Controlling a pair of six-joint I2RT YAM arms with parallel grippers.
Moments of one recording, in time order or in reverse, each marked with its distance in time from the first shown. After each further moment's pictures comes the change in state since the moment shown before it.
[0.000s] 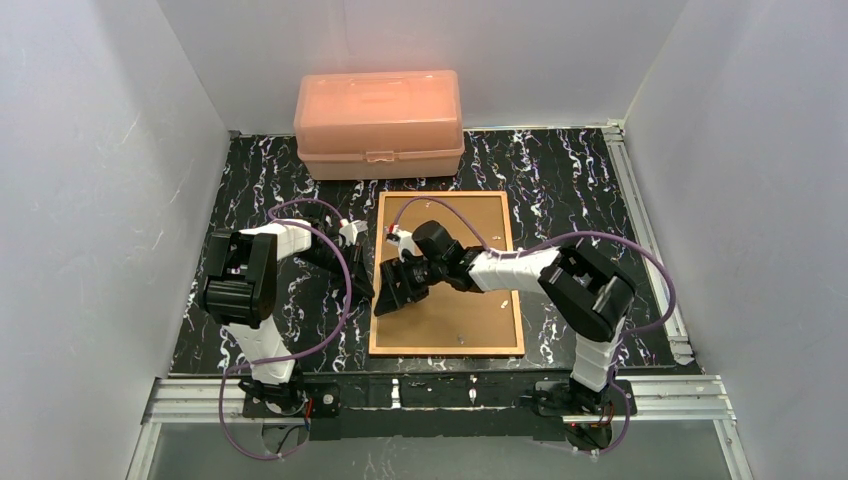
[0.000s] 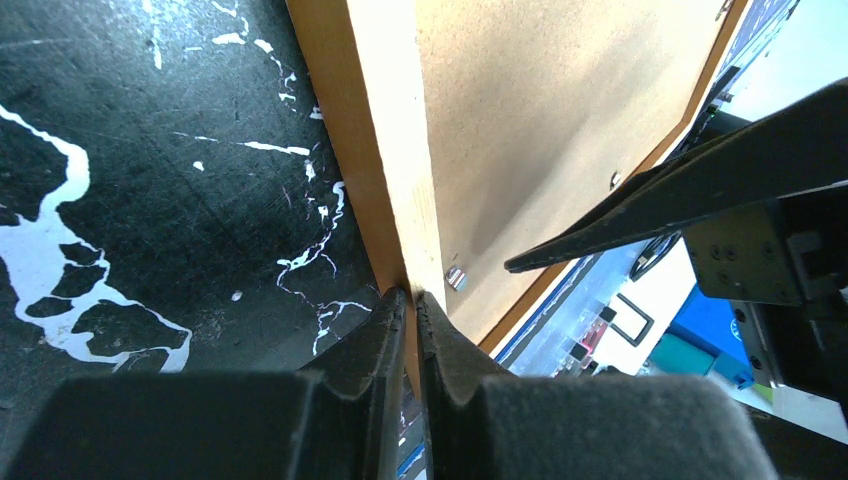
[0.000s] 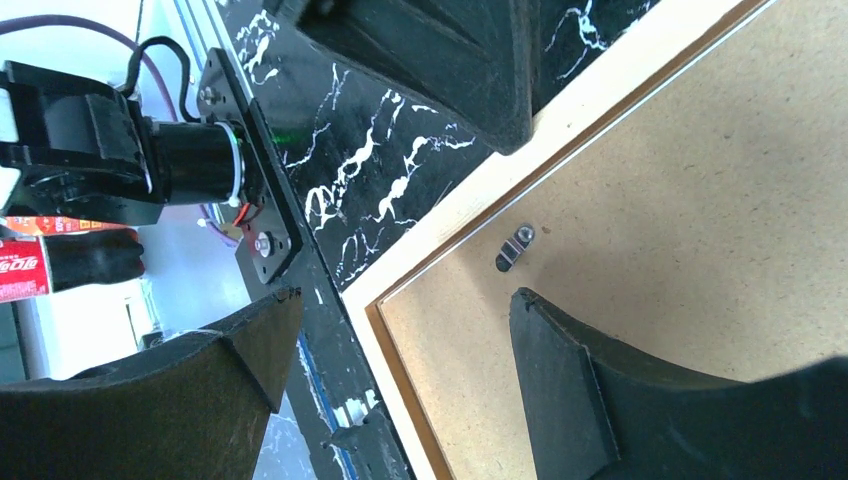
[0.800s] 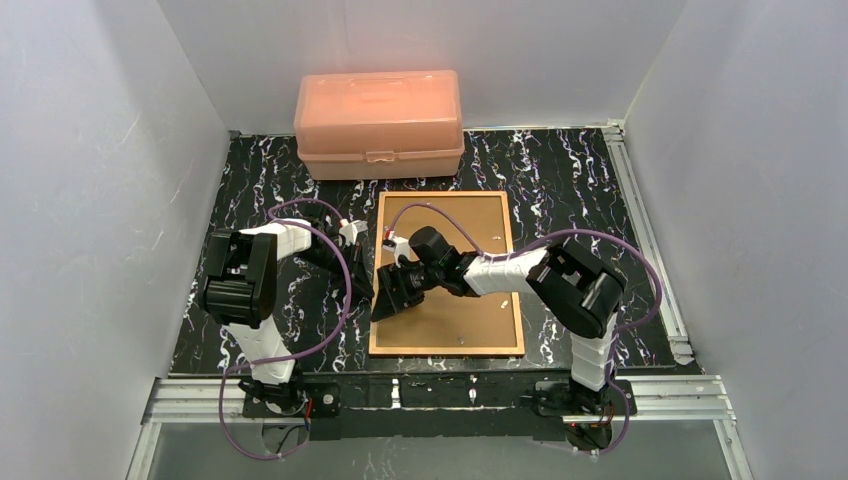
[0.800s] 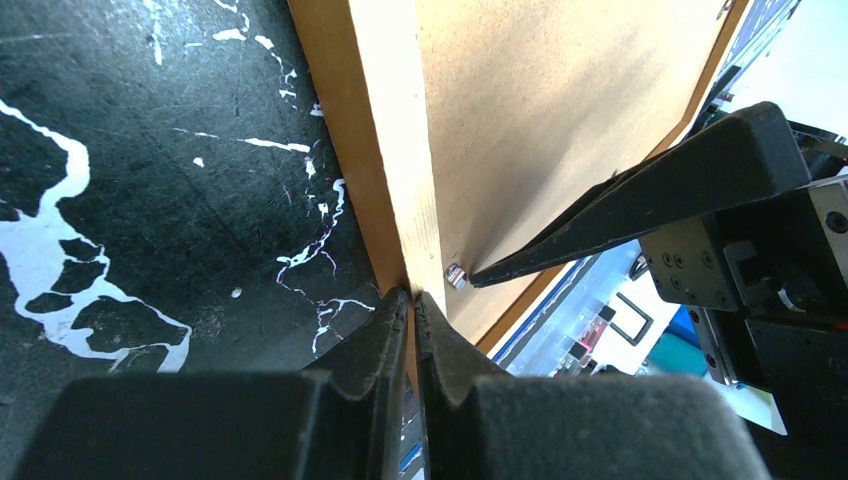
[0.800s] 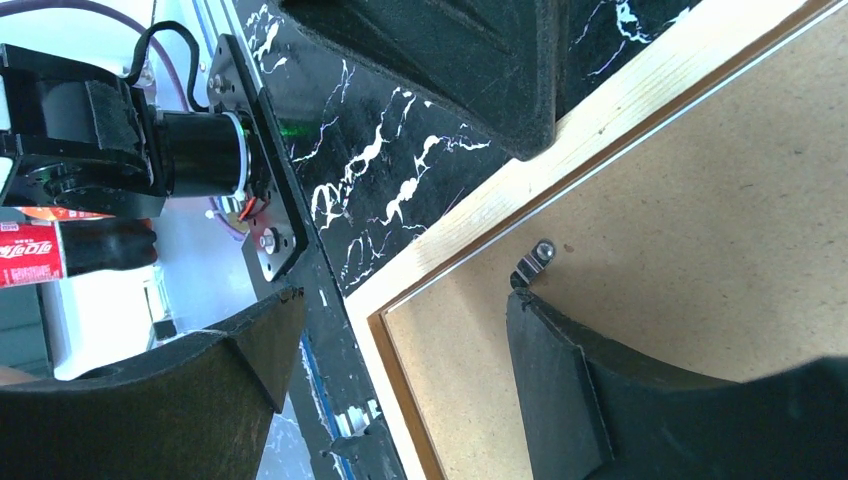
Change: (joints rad) left arm 0.000 0.000 0.004 -0.009 -0.002 0.000; right arm 0.021 0.061 -0.013 0.082 -0.038 0.026
